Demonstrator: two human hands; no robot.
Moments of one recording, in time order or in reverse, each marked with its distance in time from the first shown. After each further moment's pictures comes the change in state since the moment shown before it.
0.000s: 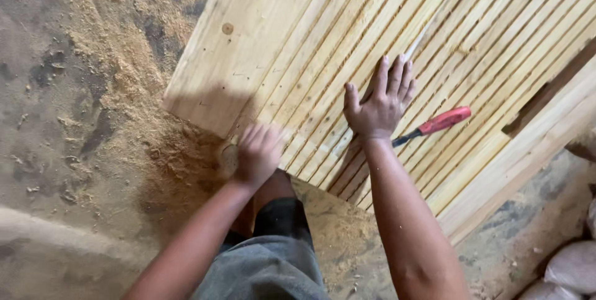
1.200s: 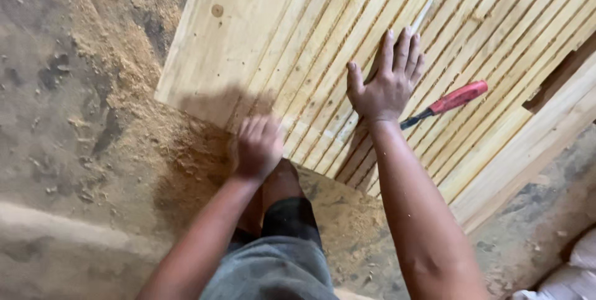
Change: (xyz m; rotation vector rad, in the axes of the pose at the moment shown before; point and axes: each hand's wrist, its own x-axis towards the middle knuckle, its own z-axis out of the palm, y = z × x) left_hand -0.021 -0.006 0.014 -0.012 -0.037 -0.033; right_hand -0.005 0.003 0.001 0.012 0.020 -0.023
